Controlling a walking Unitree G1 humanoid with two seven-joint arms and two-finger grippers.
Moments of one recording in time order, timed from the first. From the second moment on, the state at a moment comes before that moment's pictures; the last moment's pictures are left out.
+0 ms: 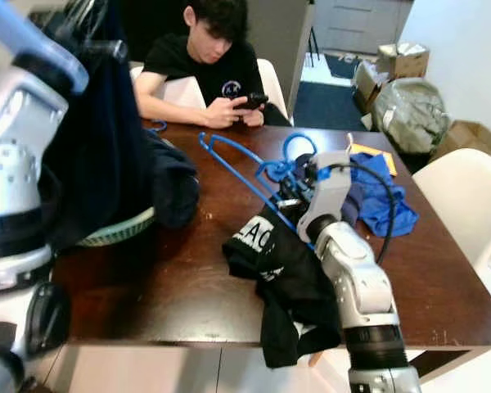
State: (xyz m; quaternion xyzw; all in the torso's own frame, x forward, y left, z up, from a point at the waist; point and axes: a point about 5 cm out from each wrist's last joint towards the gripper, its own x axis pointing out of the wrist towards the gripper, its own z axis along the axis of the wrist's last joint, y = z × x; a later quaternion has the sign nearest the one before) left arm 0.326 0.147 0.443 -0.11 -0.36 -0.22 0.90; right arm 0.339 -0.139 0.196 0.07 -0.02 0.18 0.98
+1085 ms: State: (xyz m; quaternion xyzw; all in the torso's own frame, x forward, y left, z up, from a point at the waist) left arm 0.288 0.208 0.297 -0.06 -0.15 -0.18 0.97; right arm 0.342 -0.153 0.200 0.07 -0.04 0.16 0.98
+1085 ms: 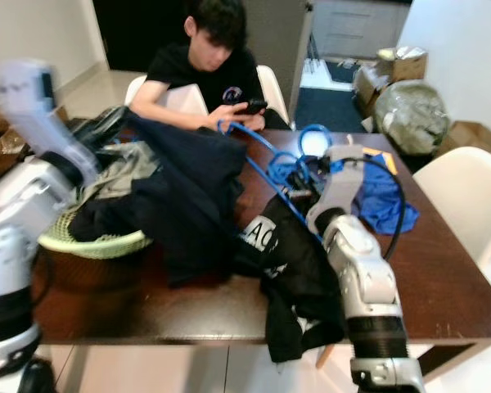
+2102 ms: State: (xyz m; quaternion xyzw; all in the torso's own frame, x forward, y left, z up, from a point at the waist) left arm 0.266 0.296 0.315 -0.04 -0.15 0.06 0.99; right arm 0.352 -0.160 0.190 0.03 0.00 0.13 0.99
